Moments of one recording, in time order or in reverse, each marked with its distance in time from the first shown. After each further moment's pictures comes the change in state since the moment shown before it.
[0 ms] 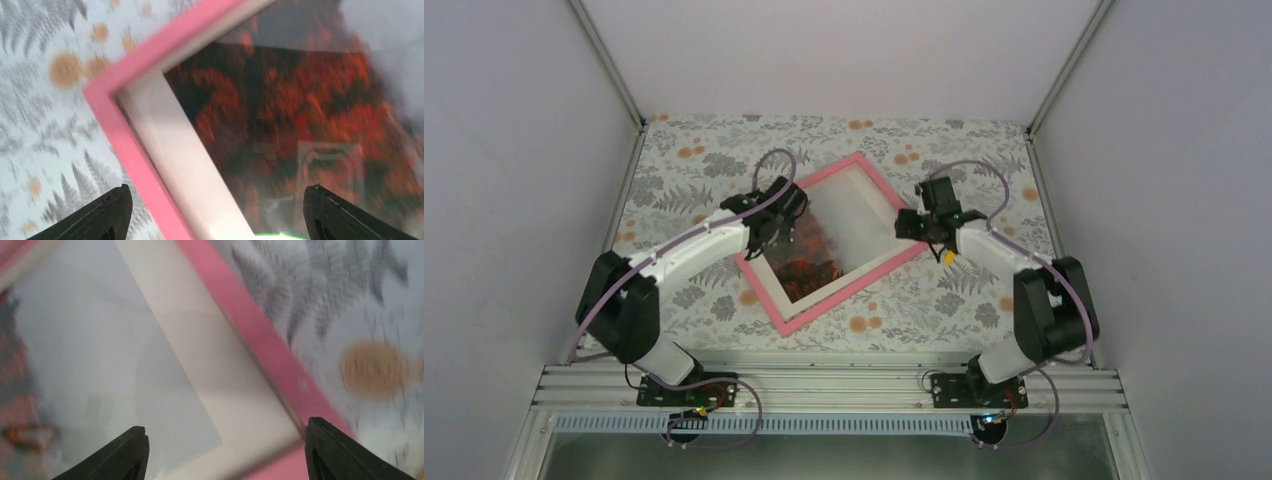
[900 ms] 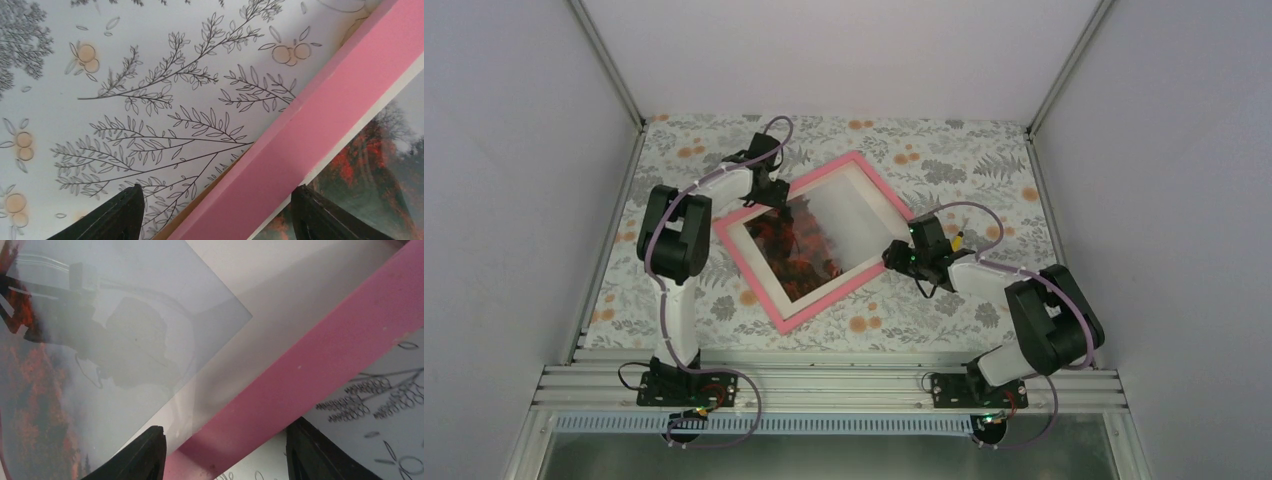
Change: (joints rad) left arm 0.362 0.590 0.412 0.302 0.294 0.557; right arm 0.117 -0.116 -0.397 0.289 -0.088 0.361
